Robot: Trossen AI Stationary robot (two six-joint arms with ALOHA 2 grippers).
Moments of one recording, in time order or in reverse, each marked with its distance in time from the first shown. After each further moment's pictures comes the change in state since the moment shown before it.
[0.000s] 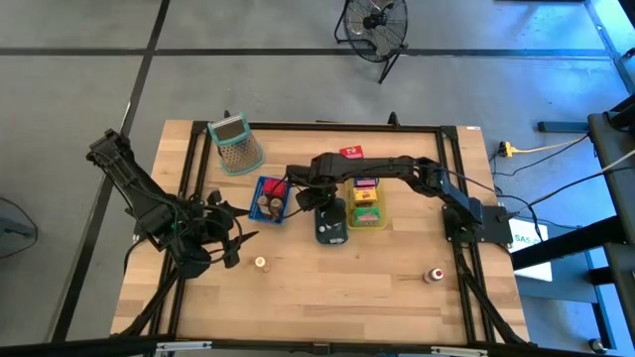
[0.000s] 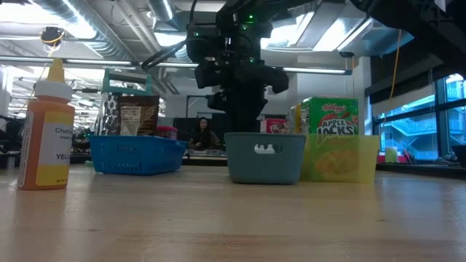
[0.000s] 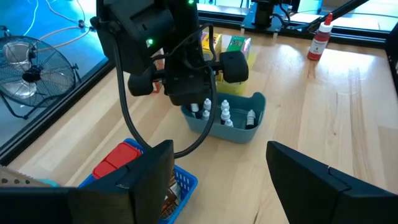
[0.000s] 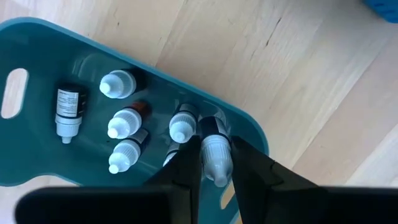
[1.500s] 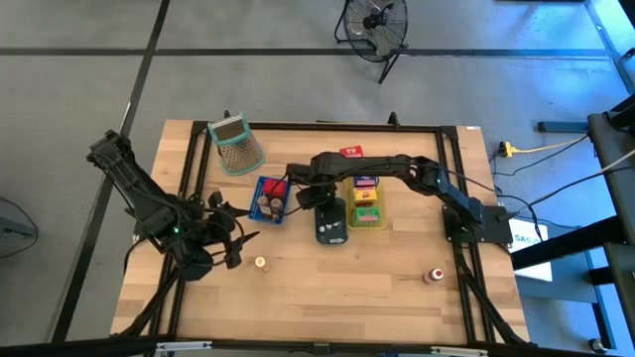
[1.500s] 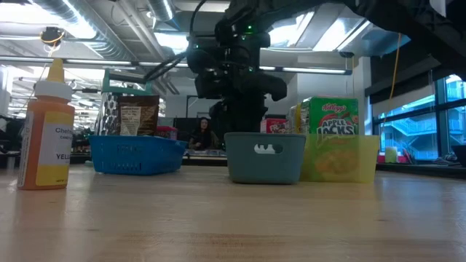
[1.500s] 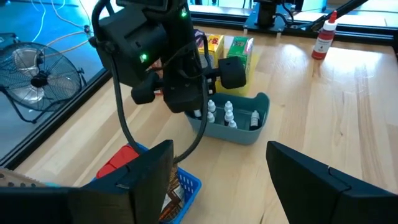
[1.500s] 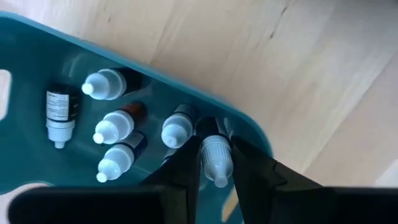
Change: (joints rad) left arm 0.000 0.020 0.000 0.004 -0.019 0.011; right arm -0.022 0.021 -0.017 0.018 -0.039 0.008
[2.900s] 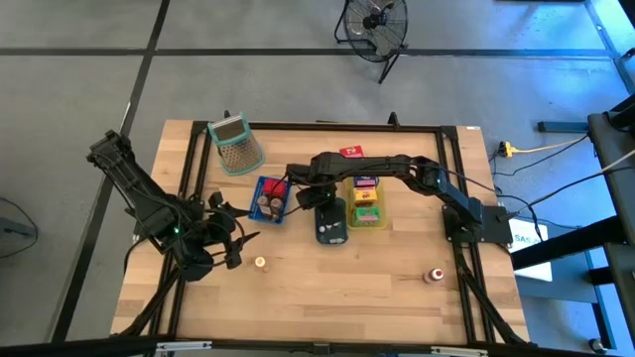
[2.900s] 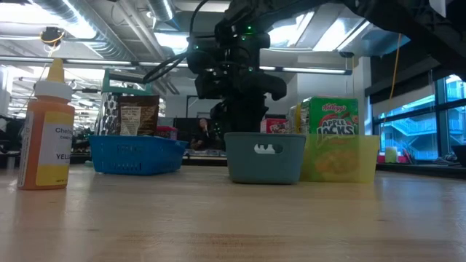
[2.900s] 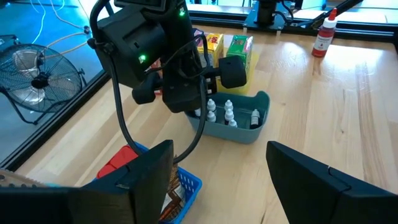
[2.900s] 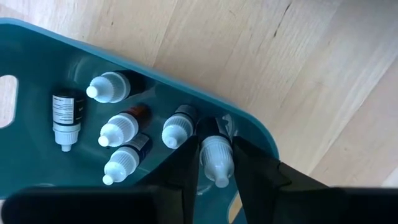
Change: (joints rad) left arm 0.000 0.004 0.000 0.001 0.002 0.010; right arm 0.000 0.005 0.000 -0.006 -0.015 0.026
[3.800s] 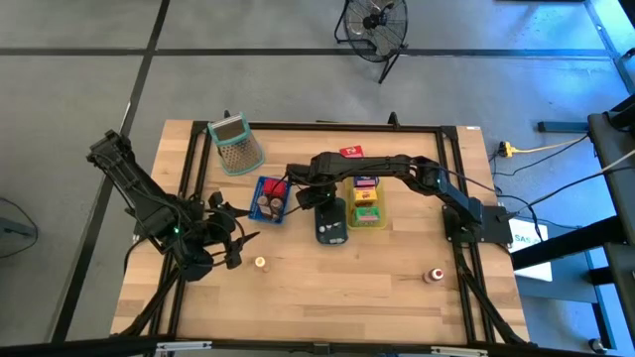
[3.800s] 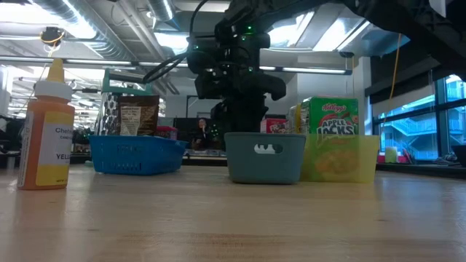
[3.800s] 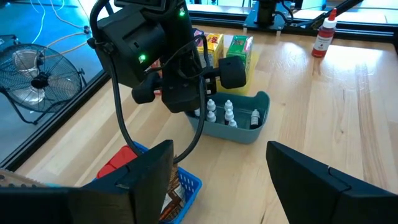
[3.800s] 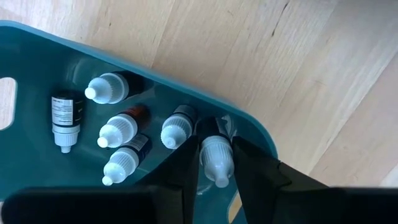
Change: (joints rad) left arm 0.000 -0.001 0.000 0.000 0.000 0.000; right arm 0.000 0.000 0.000 0.001 0.003 0.011
